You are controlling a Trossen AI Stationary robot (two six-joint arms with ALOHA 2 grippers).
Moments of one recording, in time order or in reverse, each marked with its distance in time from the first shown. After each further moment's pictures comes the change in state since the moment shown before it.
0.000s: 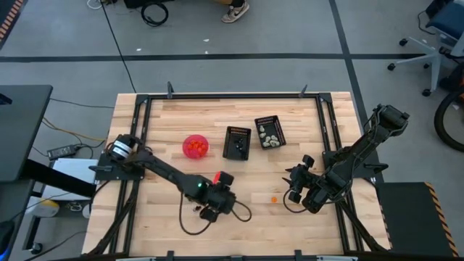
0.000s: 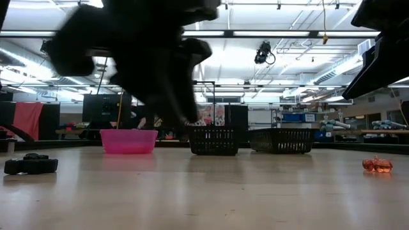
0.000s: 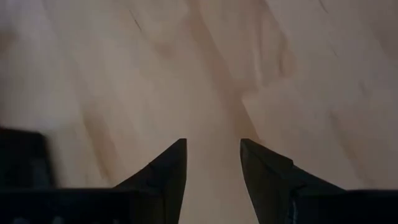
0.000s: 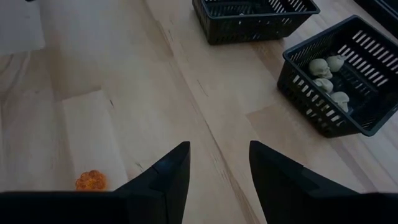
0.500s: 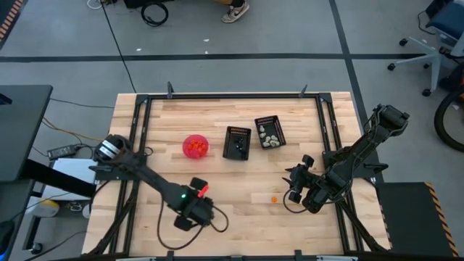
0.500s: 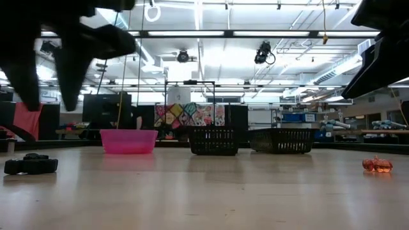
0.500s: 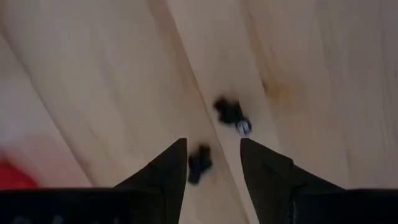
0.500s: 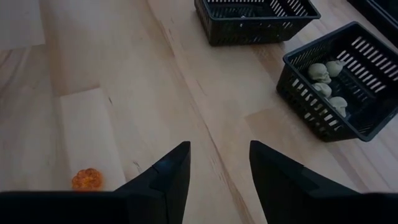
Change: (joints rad) left arm -0.152 -0.099 0.001 -0.459 0.140 -0.327; right arm 0.000 0.000 0.000 0.000 0.006 -0.033
